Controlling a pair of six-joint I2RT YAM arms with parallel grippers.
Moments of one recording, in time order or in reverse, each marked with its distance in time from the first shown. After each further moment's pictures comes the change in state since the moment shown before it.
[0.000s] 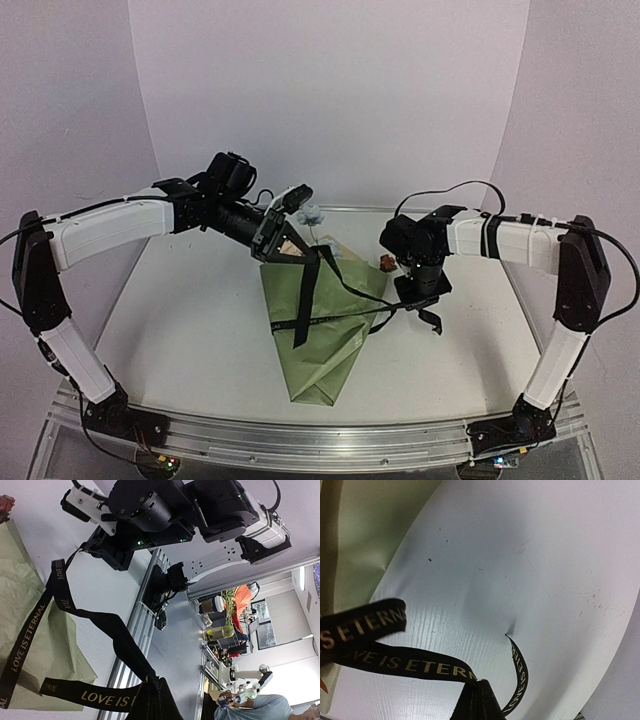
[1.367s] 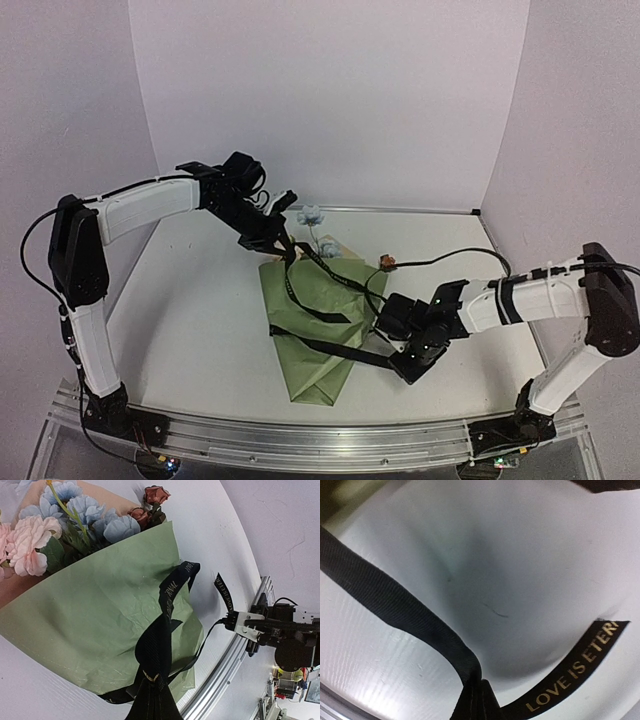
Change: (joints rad) left arm 0.097 0.264 0.281 -0.325 -0.451 0.183; right arm 0.308 -0.188 -0.503 0.351 -0.102 -0.092
